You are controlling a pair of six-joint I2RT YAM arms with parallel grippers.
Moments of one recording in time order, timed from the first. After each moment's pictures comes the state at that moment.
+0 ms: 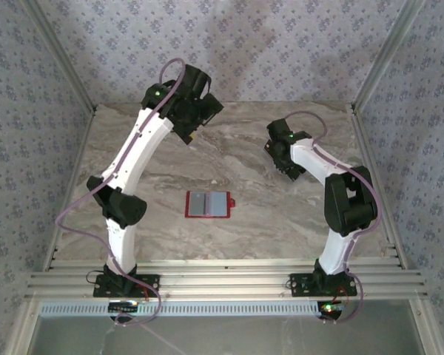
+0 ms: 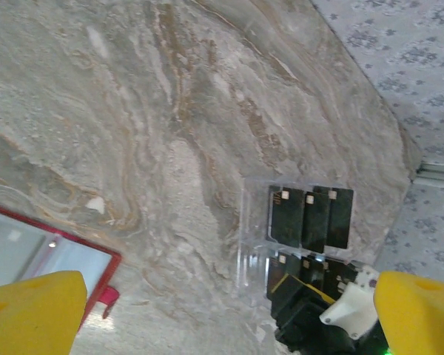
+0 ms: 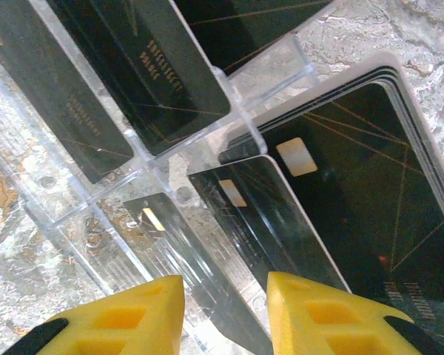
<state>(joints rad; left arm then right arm) -0.59 2.02 2.45 -1.35 -0.04 -1.24 0.33 1.82 1.36 -0.79 0.42 0.22</state>
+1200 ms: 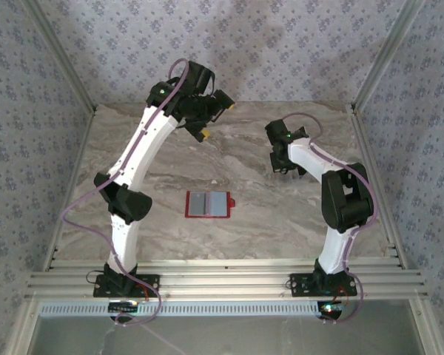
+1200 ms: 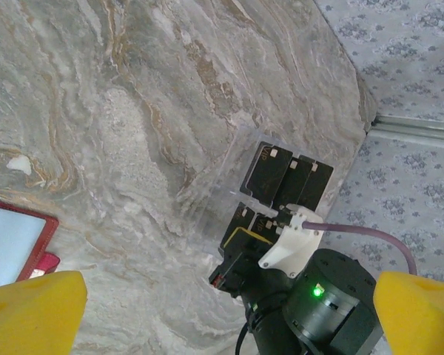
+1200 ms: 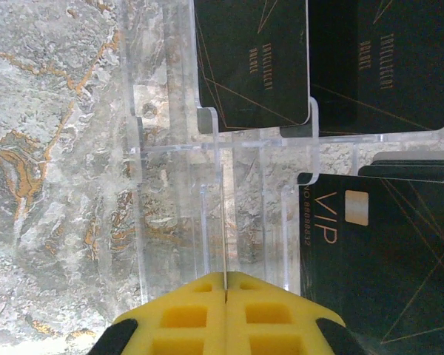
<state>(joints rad) -0.59 2.08 2.51 -1.31 0.14 -1.27 0.34 1.85 1.38 -0.79 0.37 0.19</state>
